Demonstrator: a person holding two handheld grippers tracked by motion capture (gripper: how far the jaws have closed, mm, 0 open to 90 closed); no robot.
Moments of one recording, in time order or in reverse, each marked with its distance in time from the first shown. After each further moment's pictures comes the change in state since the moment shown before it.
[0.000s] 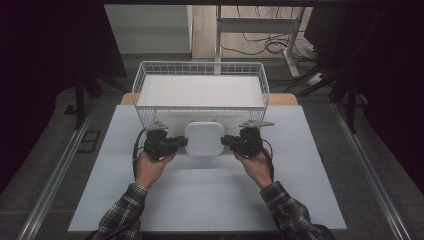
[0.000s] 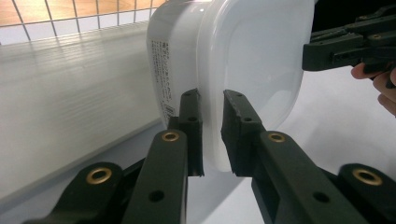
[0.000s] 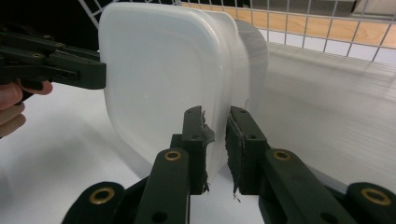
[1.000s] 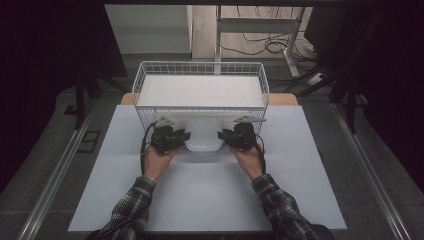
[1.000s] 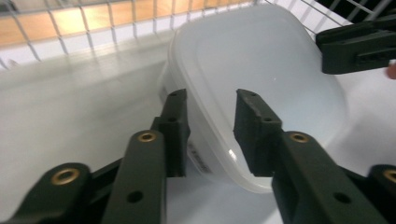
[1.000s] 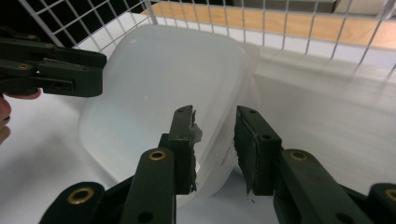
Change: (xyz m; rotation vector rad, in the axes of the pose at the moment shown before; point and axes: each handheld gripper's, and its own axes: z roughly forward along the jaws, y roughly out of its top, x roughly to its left) left arm 0.018 0.003 0.036 -0.030 0.140 0.062; right arm -0.020 0.001 0.039 -0.015 -0.067 0.008
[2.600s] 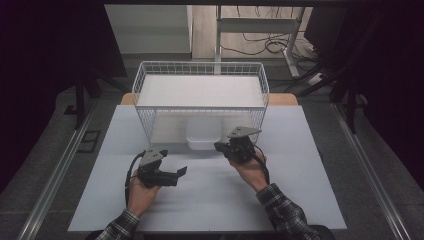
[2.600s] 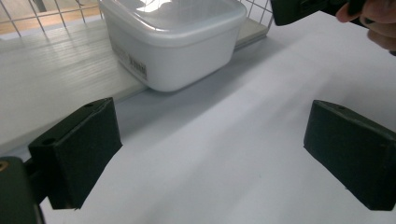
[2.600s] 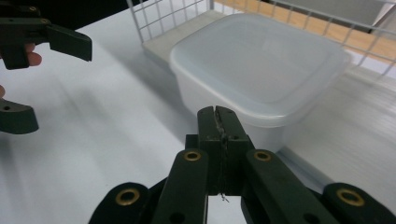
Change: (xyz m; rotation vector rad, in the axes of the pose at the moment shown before) left arm -0.035 -0.070 -0.066 -0.067 -0.076 0.104; right arm 0.039 -0.014 -0.028 0.042 0.101 -0.225
